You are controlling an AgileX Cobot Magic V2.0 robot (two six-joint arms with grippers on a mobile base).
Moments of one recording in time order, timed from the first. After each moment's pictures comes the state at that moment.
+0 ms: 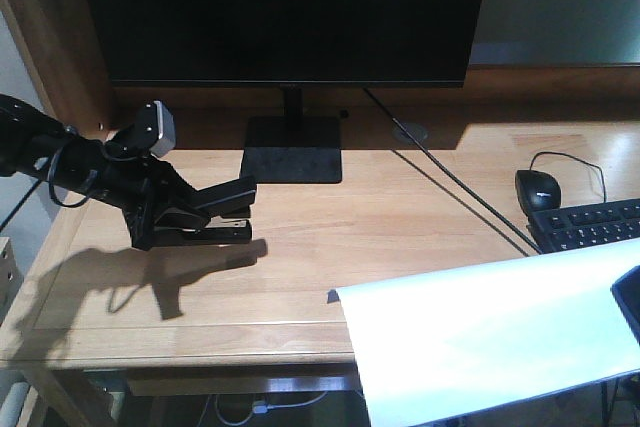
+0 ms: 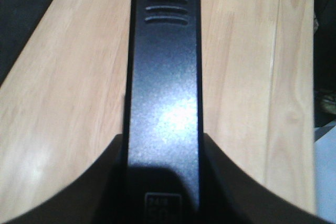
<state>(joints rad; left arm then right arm) 0.01 2.06 -1.41 -1.02 1.04 1.88 0.37 0.35 -0.01 -0.33 -0.71 1.54</state>
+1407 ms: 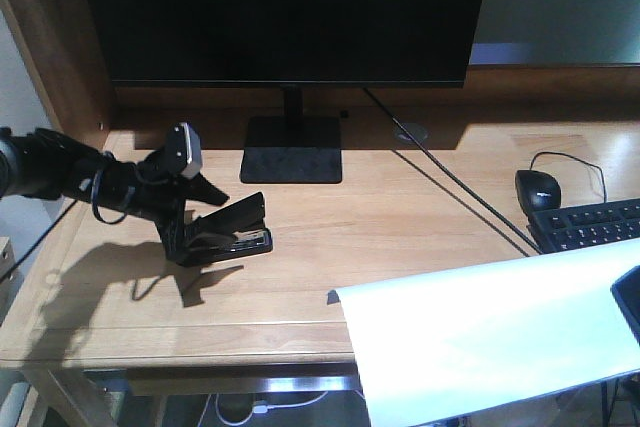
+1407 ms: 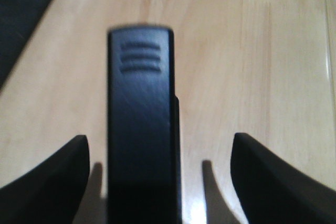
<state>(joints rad) -0.04 2.19 -1.43 -1.16 0.94 2.05 0.37 0.35 -0.01 -0.33 -0.71 1.54</state>
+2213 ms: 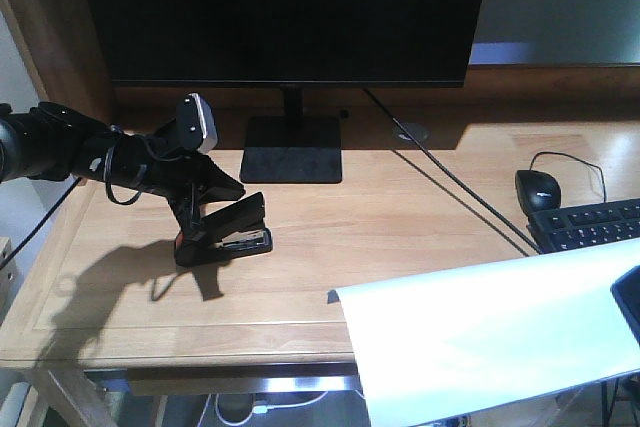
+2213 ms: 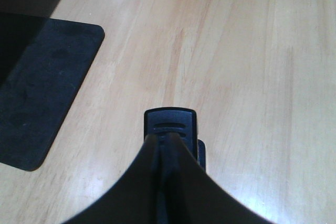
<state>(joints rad) -0.10 2.10 -1.43 -1.16 0.83 2.00 0.37 0.35 -0.01 -0.33 -0.71 1.54</state>
